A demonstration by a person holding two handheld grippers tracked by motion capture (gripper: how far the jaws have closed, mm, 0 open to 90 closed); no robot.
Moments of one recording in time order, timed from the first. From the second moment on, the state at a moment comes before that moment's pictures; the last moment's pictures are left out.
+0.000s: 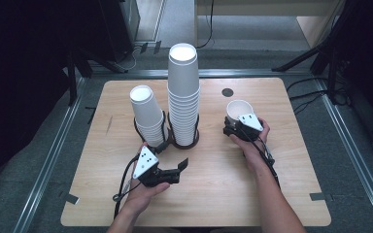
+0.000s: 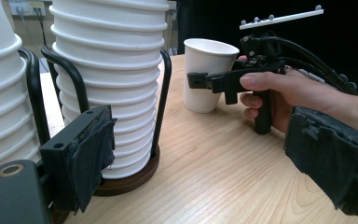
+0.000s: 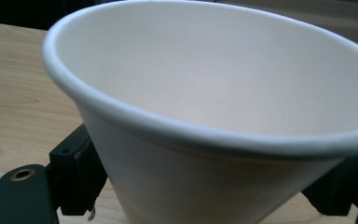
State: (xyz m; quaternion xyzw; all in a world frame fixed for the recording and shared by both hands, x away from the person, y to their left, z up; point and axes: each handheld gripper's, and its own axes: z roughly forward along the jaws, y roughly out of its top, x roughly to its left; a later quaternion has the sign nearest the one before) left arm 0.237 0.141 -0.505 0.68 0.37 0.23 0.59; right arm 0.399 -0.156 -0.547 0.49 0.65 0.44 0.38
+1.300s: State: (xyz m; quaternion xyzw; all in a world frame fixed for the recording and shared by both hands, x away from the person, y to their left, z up) left arm 0.245 0.139 -0.487 0.67 0.39 0.25 0.59; right arm 0.370 -0.169 -0.490 0.46 0.66 0.48 0.36
